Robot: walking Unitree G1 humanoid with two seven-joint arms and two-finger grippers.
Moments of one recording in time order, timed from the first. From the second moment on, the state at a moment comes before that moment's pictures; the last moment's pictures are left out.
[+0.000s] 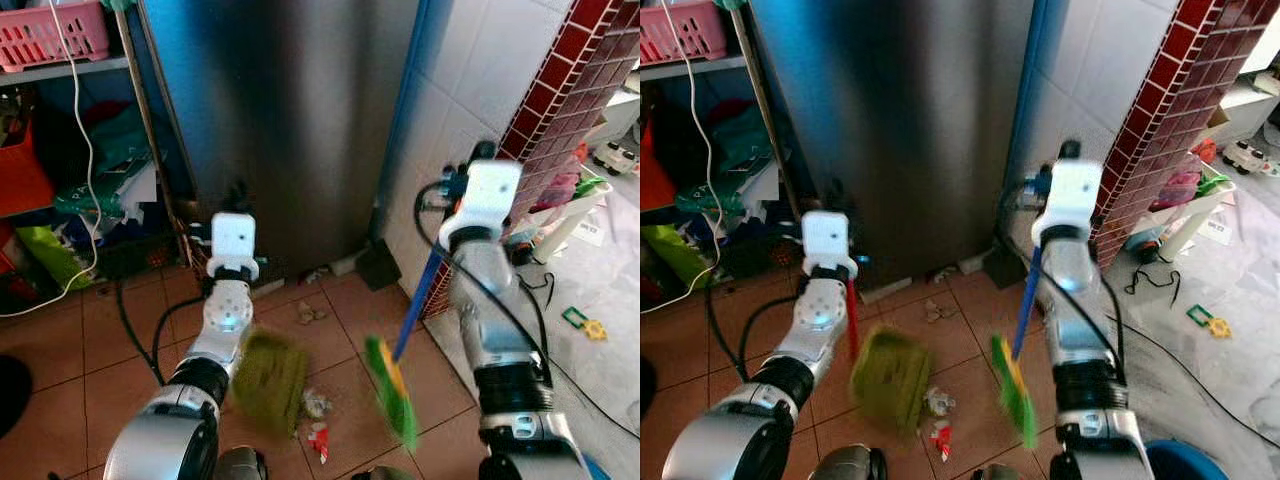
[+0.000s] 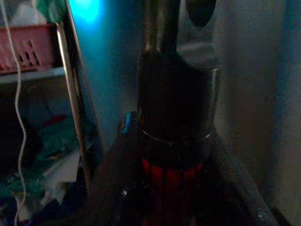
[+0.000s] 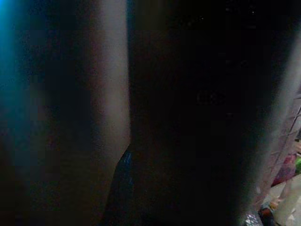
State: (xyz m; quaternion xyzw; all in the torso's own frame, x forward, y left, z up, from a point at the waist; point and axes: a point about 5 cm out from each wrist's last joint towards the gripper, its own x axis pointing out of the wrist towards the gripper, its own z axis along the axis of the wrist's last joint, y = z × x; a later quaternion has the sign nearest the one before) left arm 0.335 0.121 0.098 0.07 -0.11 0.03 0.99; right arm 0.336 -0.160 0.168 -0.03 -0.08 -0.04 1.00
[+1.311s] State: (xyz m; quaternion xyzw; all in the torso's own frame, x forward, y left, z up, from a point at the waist) left arm 0.331 0.110 0.066 0.11 0.00 0.03 0.99; right arm 0.328 -0.150 0.128 0.15 0.08 -0.10 0.98
